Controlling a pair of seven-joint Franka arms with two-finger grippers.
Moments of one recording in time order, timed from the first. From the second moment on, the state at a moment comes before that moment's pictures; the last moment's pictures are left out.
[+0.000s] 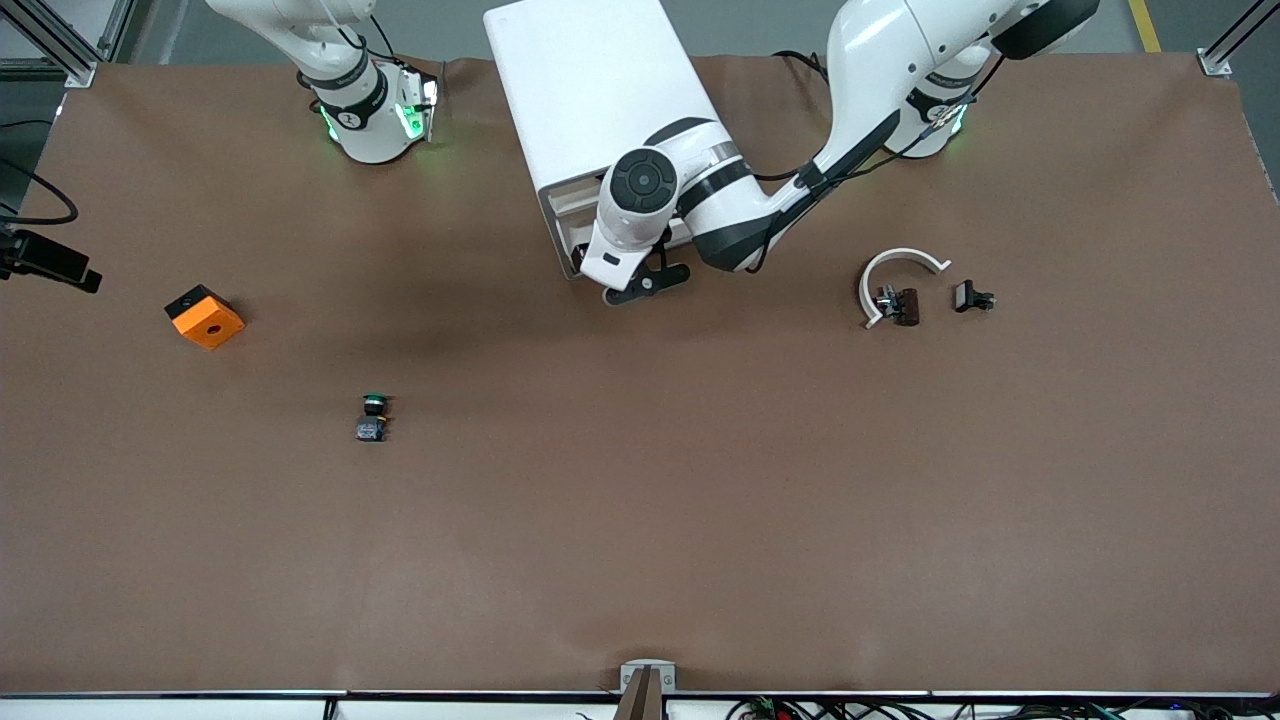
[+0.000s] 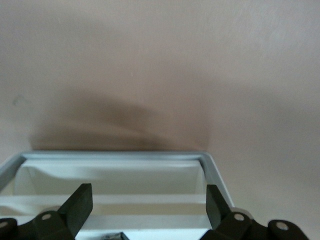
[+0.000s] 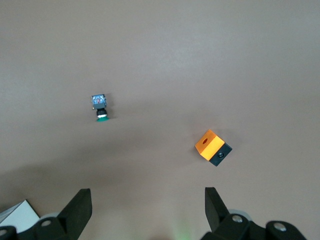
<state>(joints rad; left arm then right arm) -0.30 0.69 -0.77 -1.67 0.14 2.15 -1.40 -0.06 0.10 -0.07 -1.43 -0.03 1.44 0.04</state>
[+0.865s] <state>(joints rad) -0.30 0.70 -0.77 -1.67 -0.04 2.15 -1.40 -0.08 0.09 -0.07 -1.43 0.07 1.44 0.04</state>
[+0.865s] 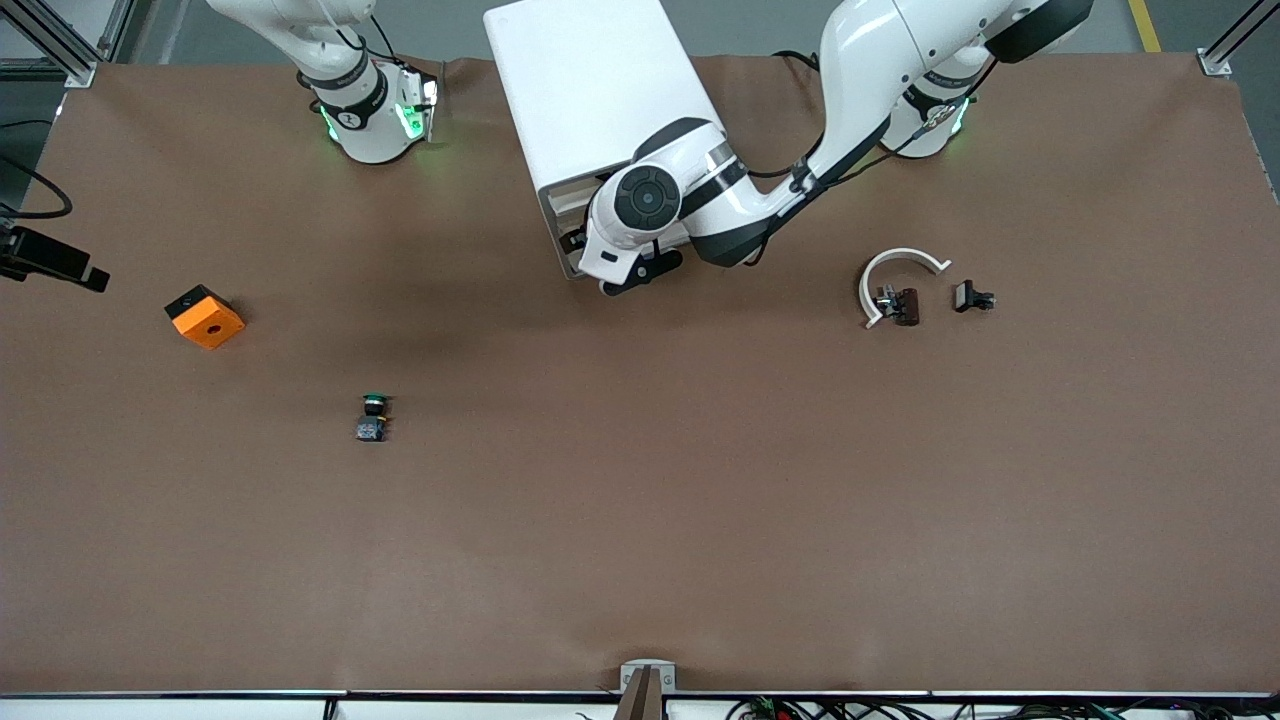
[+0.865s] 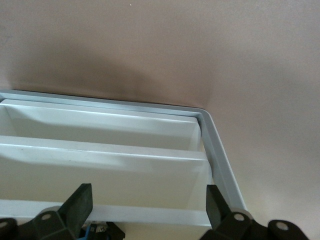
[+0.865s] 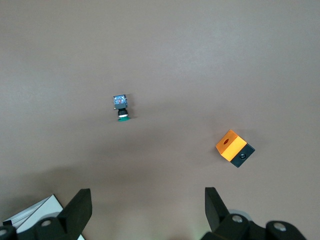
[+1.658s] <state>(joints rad) -0.29 0.70 -0.77 -1.65 -0.05 2.11 -1.40 -0.08 -0.08 -0.06 -1.55 0.07 1.48 0.03</state>
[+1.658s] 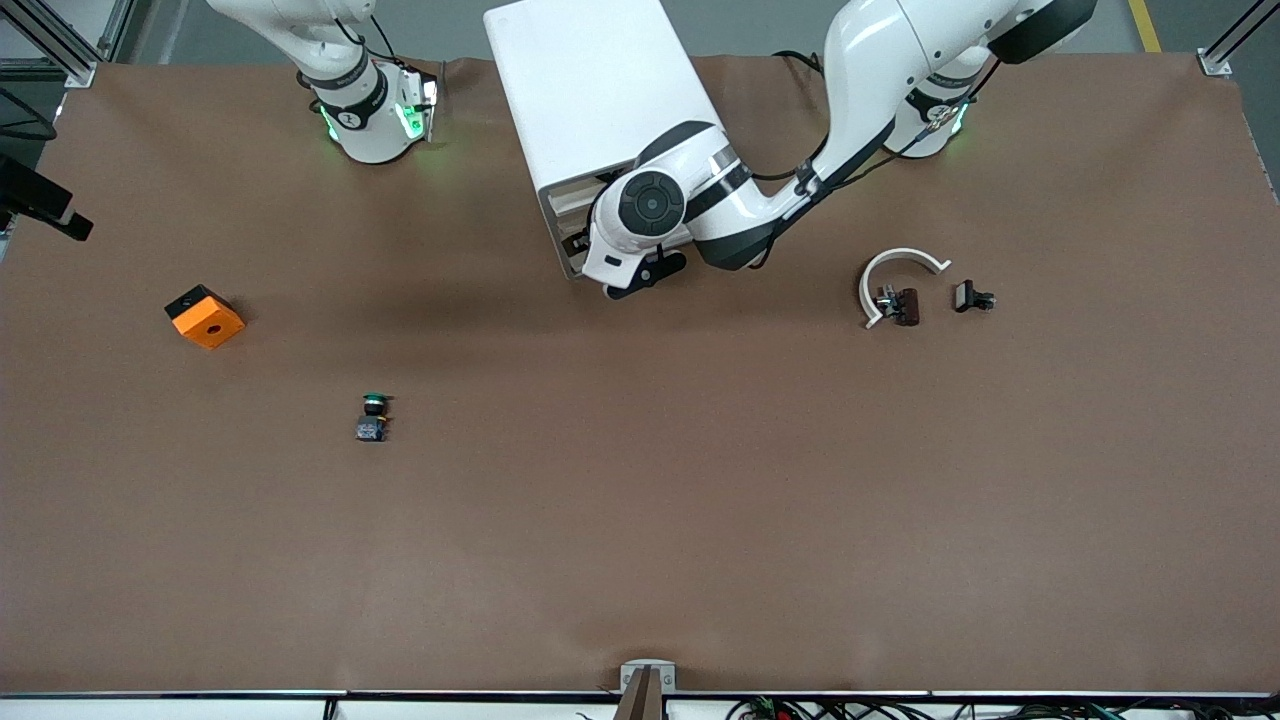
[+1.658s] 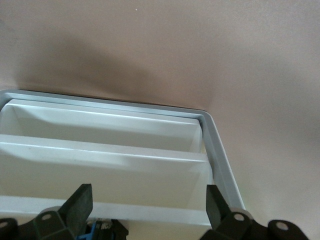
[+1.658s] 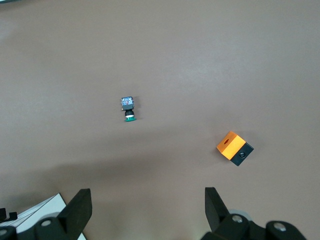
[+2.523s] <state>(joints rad) -0.10 0.62 -0.77 -1.63 0.17 1.99 -1.40 -0.08 -0.09 -0.06 -1.58 0.01 1.49 -0.01</state>
